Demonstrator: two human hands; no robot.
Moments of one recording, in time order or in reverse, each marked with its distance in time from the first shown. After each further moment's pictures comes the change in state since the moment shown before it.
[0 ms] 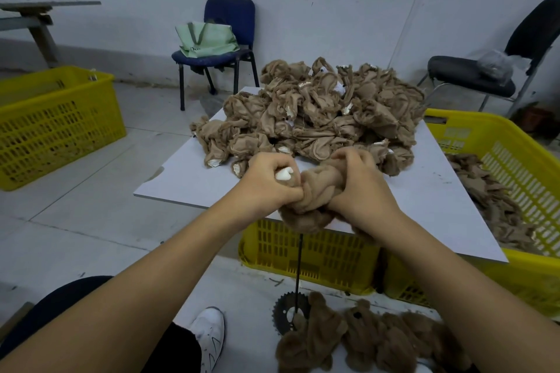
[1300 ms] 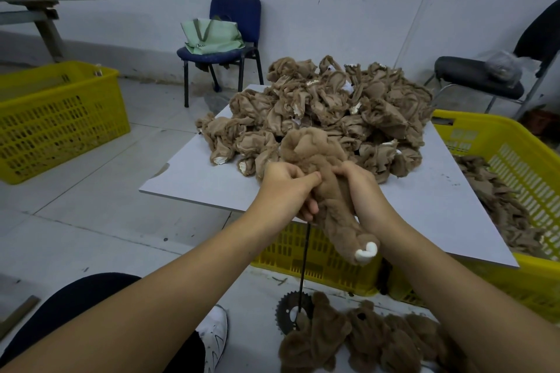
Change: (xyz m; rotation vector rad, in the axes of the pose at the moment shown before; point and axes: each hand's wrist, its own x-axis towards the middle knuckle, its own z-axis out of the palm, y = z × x) left_hand -0.006 0.000 0.023 -0.348 0.077 -0.327; right_hand 0.000 -0.018 0.015 0.997 -0.076 0.268
